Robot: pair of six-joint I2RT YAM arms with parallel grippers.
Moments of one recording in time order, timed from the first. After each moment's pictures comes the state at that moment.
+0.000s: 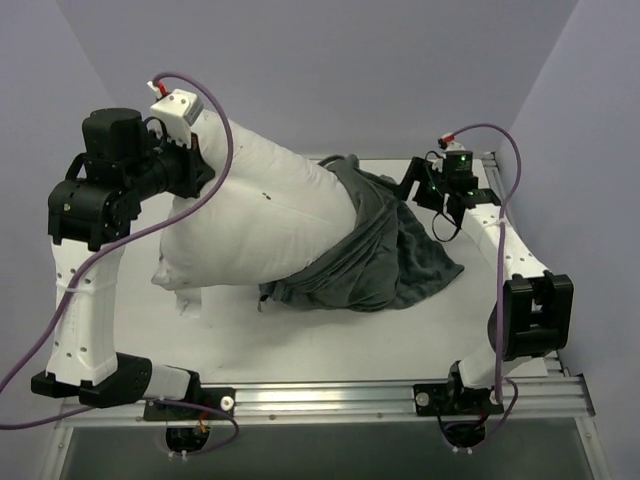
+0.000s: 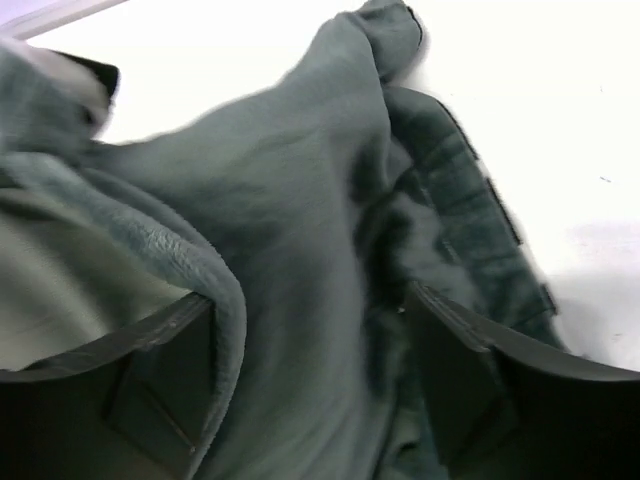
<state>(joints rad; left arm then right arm) -0.24 1.40 2.15 -1.18 0.22 0.05 0.07 1.59 1.26 -0.33 -0.17 0.39</state>
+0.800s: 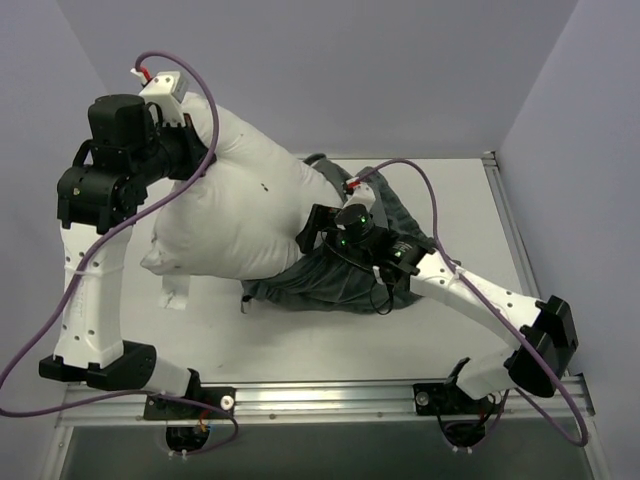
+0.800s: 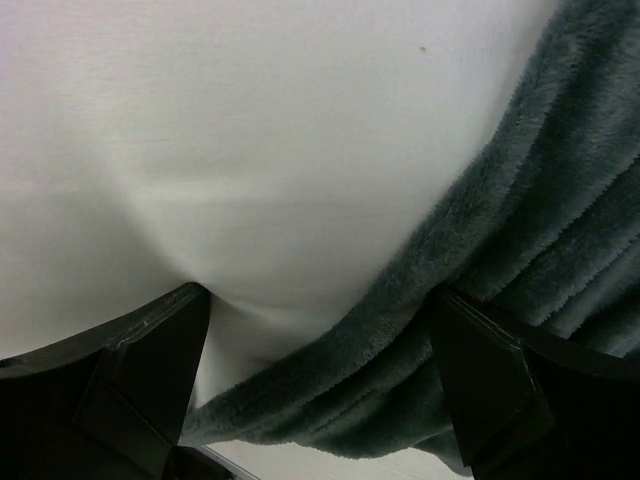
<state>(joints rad) -0.22 1.46 2.17 -1.10 0.15 -0.20 0.85 1.39 1.17 -0.32 0.25 0.76</state>
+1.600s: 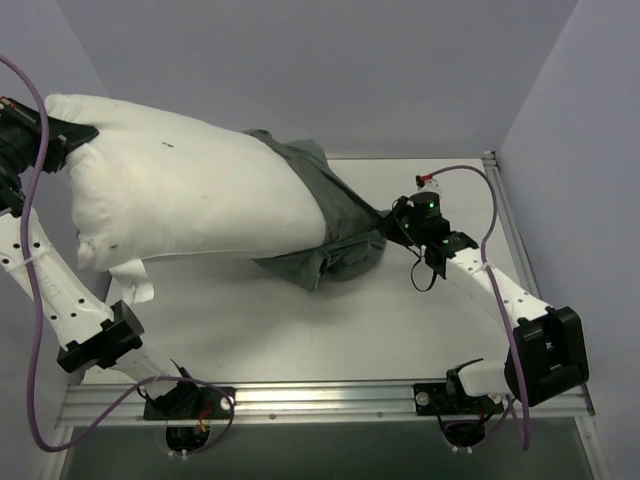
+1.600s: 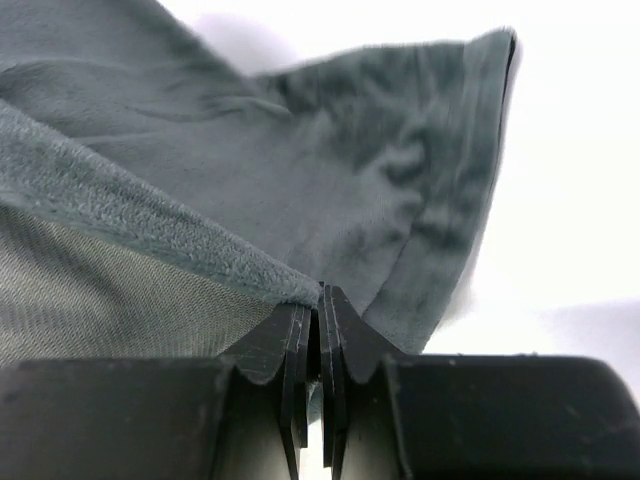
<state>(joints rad) 0.64 1.66 2.53 -1.21 0.79 -0.65 0.35 1.35 0.88 -0.13 0.02 0.67</state>
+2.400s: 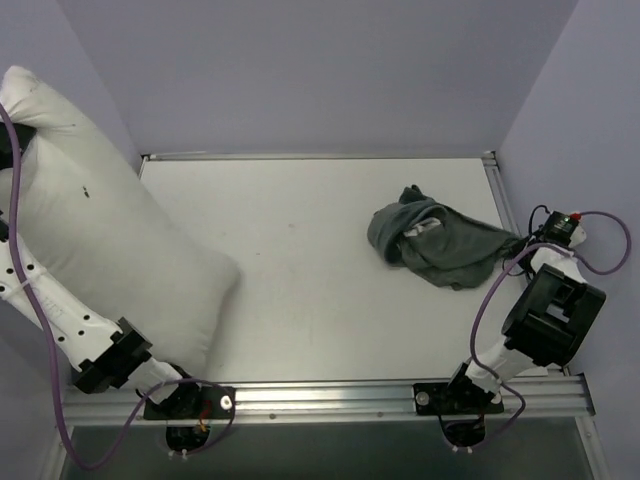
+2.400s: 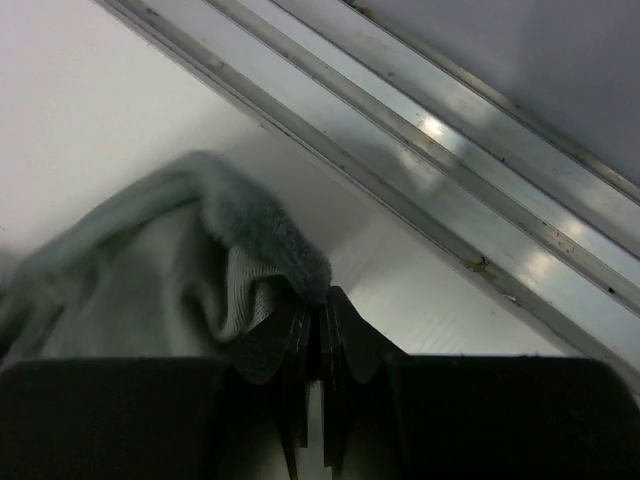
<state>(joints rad) 0.84 1.52 2.35 -0.92 0.82 -0.57 -0.59 1.59 0.92 -0.17 -0.08 0.51</state>
